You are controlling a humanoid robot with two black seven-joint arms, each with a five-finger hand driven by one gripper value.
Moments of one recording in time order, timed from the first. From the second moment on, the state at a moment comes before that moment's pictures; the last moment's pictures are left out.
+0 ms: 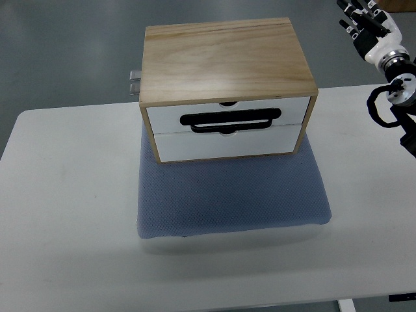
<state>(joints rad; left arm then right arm) 0.04 0.00 -0.27 -0.11 0.04 -0.03 -0.17 0.99 -0.31 0.86 0.46 -0.06 0.12 0.21</state>
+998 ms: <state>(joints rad) 0.04 0.00 -0.27 -0.10 0.04 -0.02 -0.17 1.00 -0.31 0.87 0.46 -0.06 0.12 0.21</state>
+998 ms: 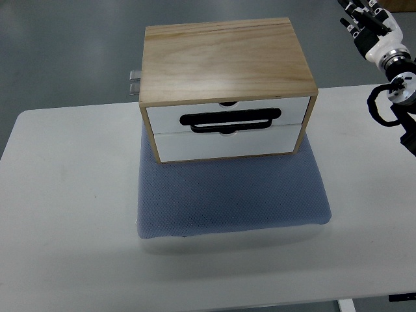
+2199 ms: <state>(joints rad) 0.04 0.00 -0.27 -0.10 0.04 -0.02 -0.17 1.27 -0.52 0.35 0.53 -0.06 0.12 0.19</state>
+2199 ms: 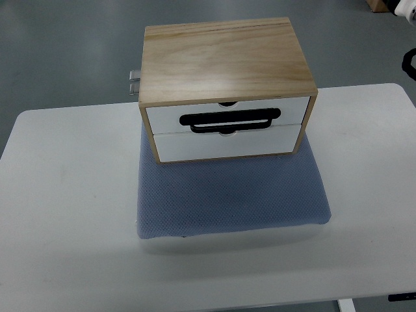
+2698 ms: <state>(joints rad) 0.04 0.00 -0.27 -0.10 0.04 -0.02 -0.17 1.74 -0.64 -0.17 0.85 -0.44 0.32 0.14</state>
